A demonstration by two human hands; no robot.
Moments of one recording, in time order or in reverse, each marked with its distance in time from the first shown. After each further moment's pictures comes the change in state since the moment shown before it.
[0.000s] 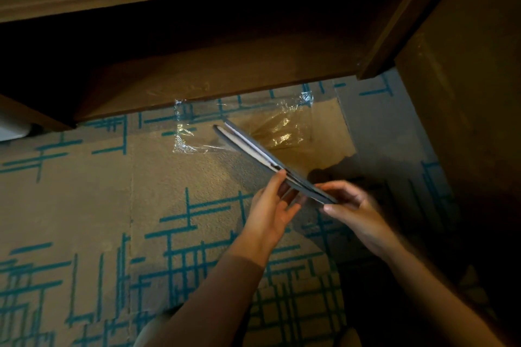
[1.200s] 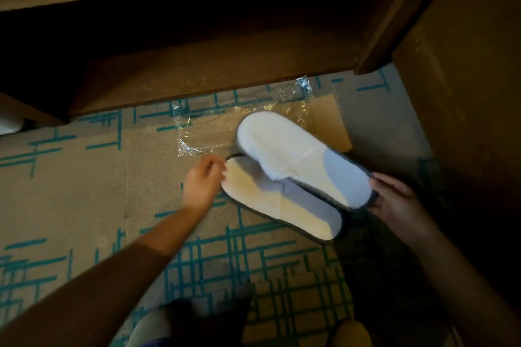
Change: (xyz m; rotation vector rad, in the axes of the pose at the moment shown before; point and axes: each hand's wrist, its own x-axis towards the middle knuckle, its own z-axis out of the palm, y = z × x) left_hand 0.015 0.079 -0.066 1.140 0.337 0.626; right_hand 0.003 0.001 -0.055 0.195 0.497 0.226
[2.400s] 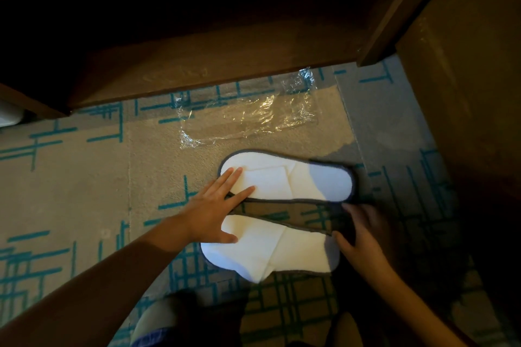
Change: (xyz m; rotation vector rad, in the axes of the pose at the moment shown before) left_hand -0.012 -0.066 -0.019 1.187 -0.676 0.641; right_hand -0.064 0.072 0.025 -1.220 0.110 -0.395
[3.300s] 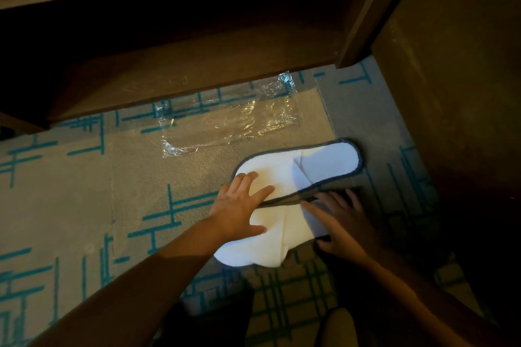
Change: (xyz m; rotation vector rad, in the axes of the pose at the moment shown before) left_hand 0.049 0.069 -0.026 0.002 0.024 -0.108; right_hand 0.047 0.018 -0.005 -0.519 -0.292 -0.482
